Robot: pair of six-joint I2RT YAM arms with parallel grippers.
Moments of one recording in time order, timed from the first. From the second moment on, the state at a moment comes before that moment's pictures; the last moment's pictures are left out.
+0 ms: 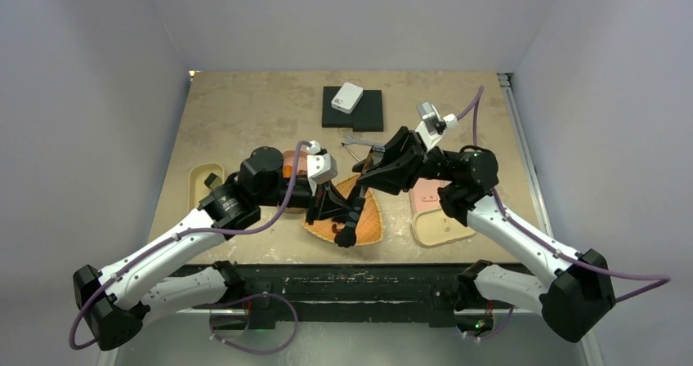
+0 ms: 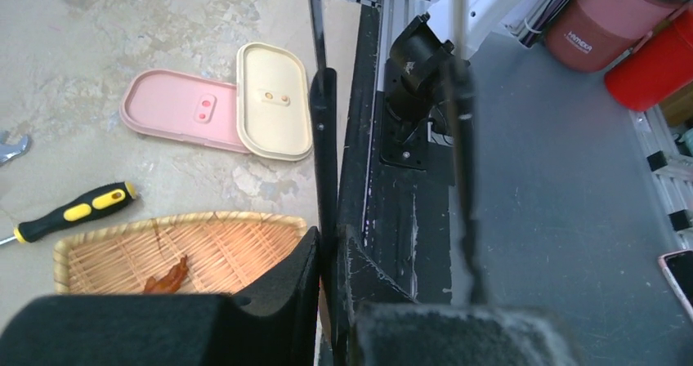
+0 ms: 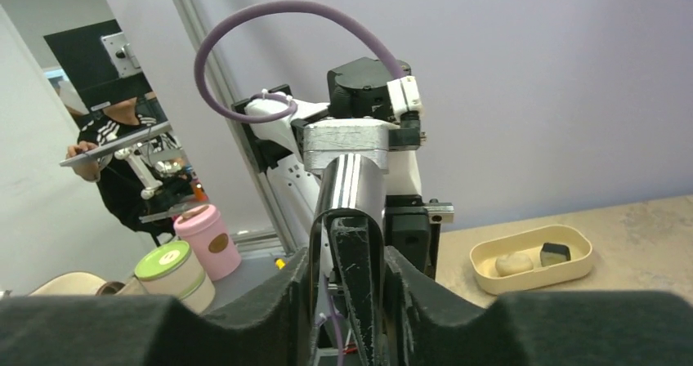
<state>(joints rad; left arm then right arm) -0.81 0.95 0.88 -0.19 0.68 -0.09 0.60 1.09 0.76 1.02 -0.95 0.89</state>
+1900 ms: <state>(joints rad) -0.53 1.08 0.91 -0.37 -0.43 -0.12 1.20 1.24 0.62 0.57 0.70 0.40</state>
